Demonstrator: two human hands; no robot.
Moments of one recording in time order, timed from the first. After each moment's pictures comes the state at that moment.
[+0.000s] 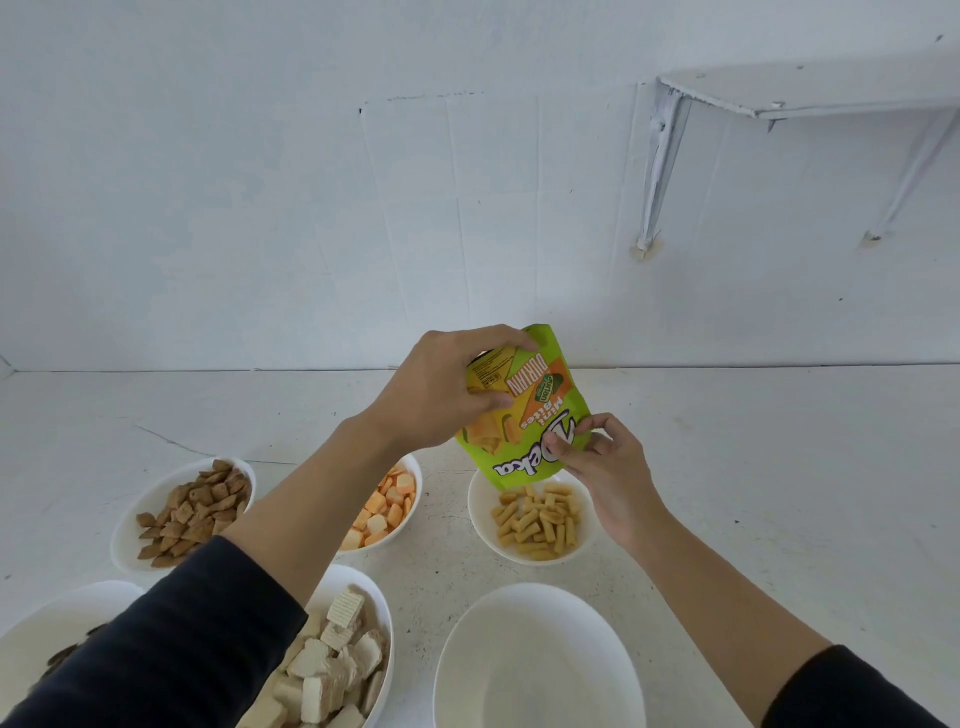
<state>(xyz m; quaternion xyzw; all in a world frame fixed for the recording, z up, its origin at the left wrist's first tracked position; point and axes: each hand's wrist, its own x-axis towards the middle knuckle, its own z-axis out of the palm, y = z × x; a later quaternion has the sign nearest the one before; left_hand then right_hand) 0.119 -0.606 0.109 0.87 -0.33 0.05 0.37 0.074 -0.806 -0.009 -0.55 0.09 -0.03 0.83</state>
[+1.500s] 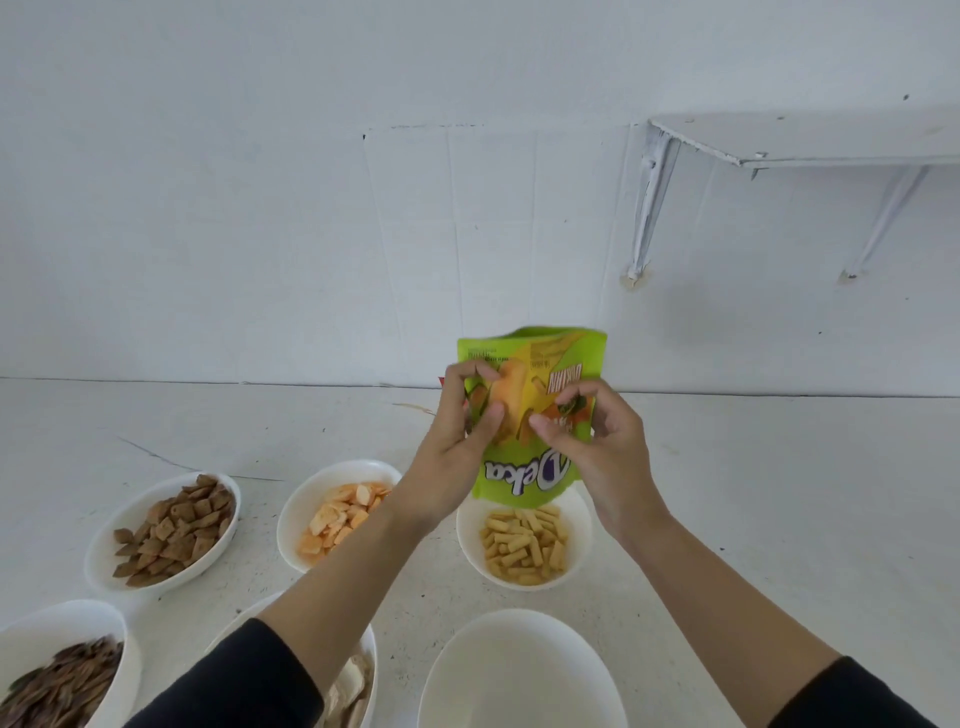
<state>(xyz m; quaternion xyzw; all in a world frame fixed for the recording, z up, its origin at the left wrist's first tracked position) 0.085 -0.629 0.066 0.67 -0.24 -0.02 0.70 0.075 -0.805 0.042 -0.66 -0.05 -0.17 0.73</state>
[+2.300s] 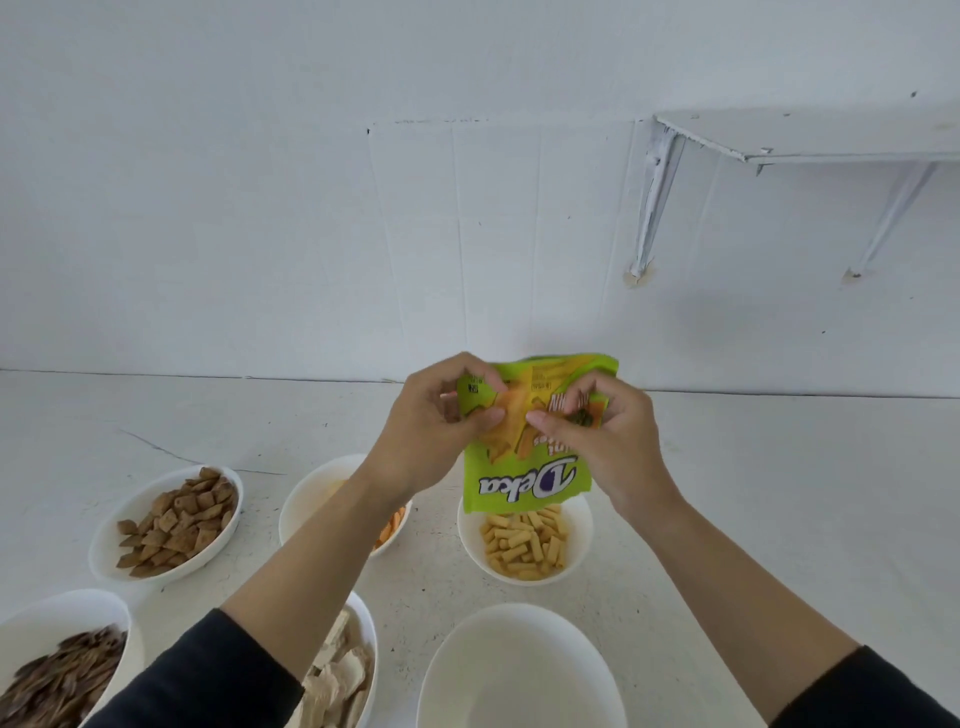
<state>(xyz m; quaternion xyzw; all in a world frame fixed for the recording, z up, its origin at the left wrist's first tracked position) 0.097 -0.612 0.084 0.73 -0.23 0.02 0.64 0.080 -0.813 0.054 -0.72 -0.06 -0.18 0.67</state>
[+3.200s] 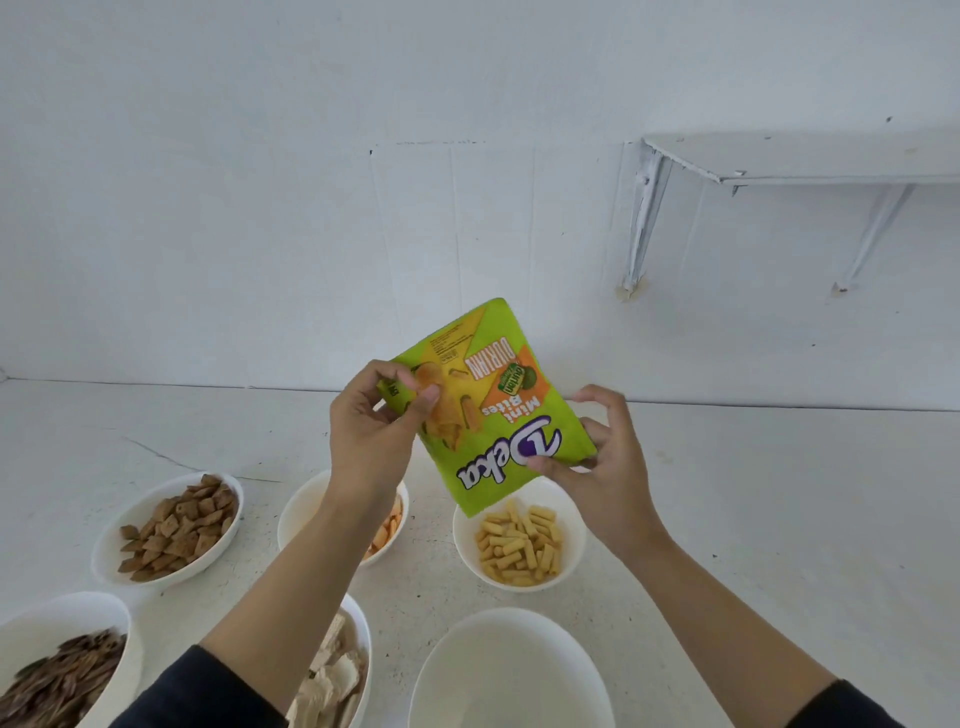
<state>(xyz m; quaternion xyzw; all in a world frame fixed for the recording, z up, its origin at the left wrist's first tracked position) 0.084 -0.597 0.082 0.65 -0.06 0.18 0.73 0.055 -0.813 0.037 -0.74 -0.08 -0.18 0.65</state>
